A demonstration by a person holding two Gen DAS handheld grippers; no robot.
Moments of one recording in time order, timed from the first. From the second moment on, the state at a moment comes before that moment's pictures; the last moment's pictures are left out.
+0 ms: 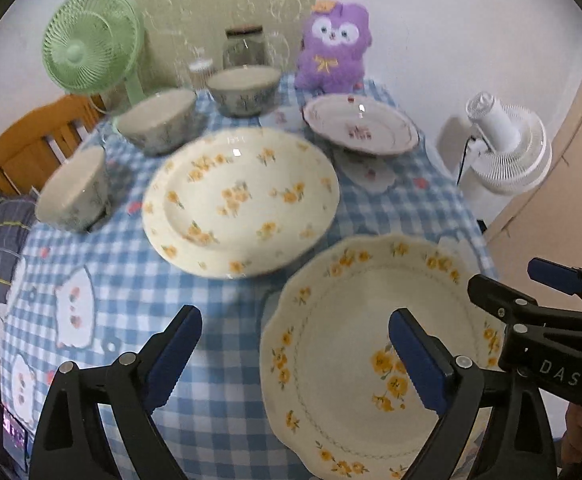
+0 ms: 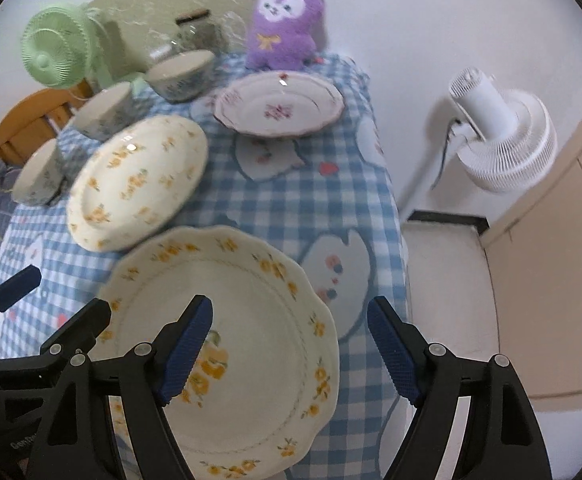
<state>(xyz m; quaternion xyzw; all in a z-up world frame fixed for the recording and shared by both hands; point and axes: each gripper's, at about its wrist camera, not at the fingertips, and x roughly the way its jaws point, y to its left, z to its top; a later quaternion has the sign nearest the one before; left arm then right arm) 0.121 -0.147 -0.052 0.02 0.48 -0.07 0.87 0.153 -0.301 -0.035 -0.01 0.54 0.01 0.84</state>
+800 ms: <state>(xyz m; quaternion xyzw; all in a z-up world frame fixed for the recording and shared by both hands) 0.155 -0.122 0.036 -0.01 0.44 -0.01 0.90 0.201 -0.279 0.045 0.01 0.50 0.05 0.87</state>
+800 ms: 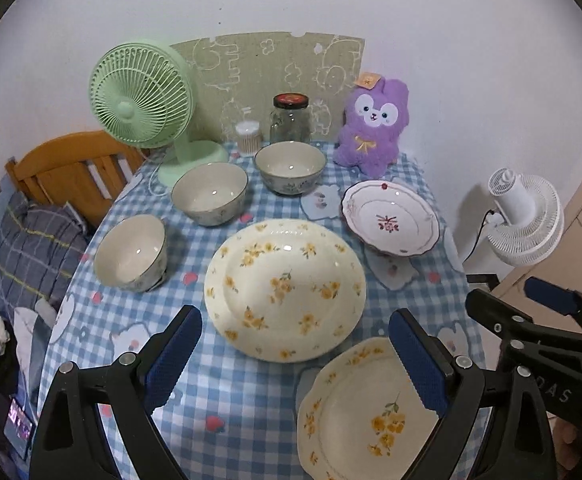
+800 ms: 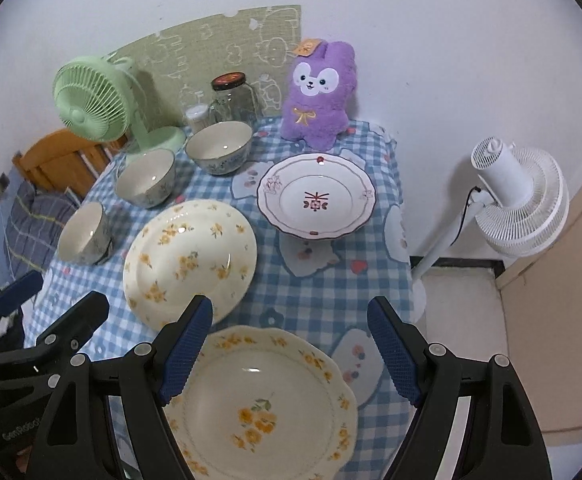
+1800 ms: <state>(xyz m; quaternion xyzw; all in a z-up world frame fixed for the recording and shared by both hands) 0.251 -0.064 -0.018 0.01 0.48 -0.02 0.88 0.290 -0.213 0.000 0.01 0.52 0.01 0.86</state>
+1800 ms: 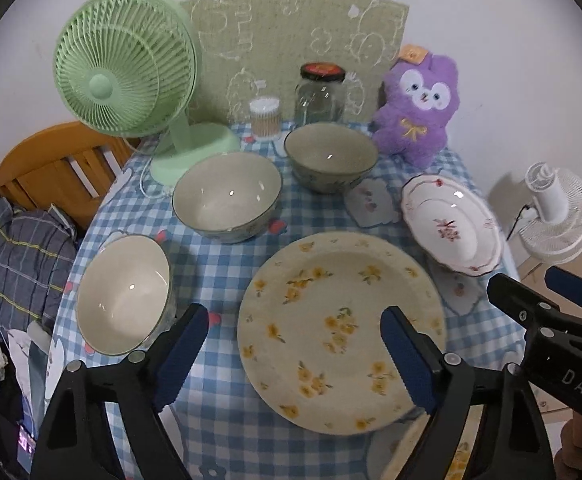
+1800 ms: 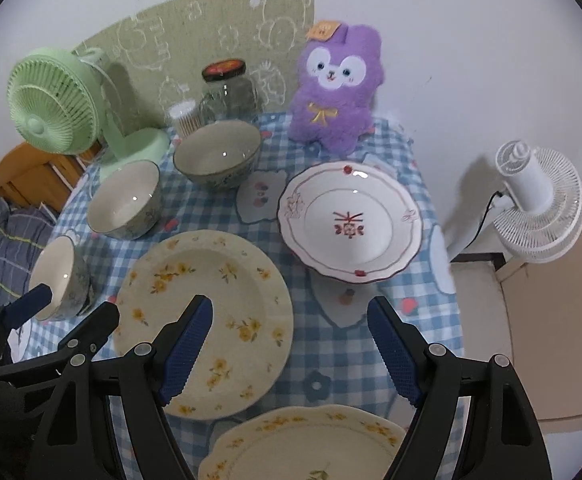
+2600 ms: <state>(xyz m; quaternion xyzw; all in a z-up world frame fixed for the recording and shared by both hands) 0.297 -0.046 -0.112 -0.01 0.53 -0.01 0.85 0.340 -0.196 -0.096 0.01 0.58 0.03 0.82</state>
